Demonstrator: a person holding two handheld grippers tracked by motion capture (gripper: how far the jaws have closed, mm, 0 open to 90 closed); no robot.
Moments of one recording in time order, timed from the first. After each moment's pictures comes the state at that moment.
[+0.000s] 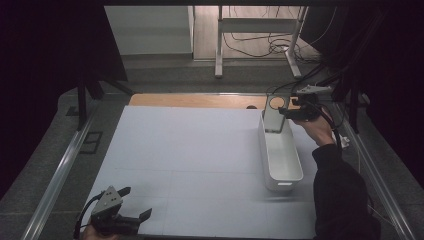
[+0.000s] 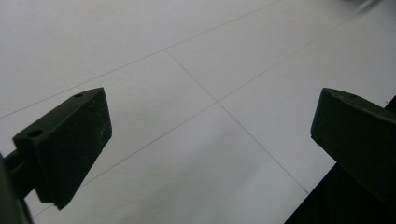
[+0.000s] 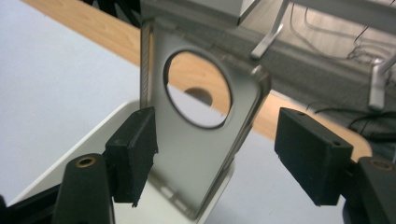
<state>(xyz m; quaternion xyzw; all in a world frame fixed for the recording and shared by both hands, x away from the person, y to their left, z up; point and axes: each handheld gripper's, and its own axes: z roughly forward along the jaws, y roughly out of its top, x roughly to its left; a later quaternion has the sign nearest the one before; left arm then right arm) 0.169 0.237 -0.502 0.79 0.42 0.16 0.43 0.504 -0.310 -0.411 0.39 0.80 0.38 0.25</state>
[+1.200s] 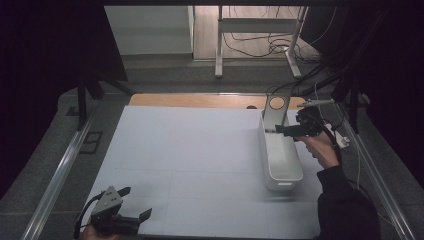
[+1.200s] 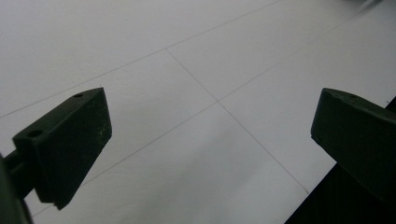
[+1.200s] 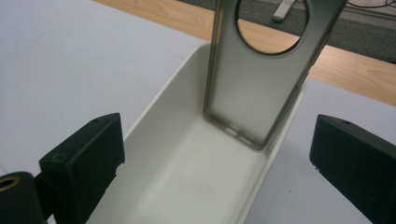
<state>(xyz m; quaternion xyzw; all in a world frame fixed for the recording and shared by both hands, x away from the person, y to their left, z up) 0.169 0.237 -0.502 0.78 0.42 0.16 0.43 0.440 -0.298 -0.408 0.44 0.80 0.37 0.18</state>
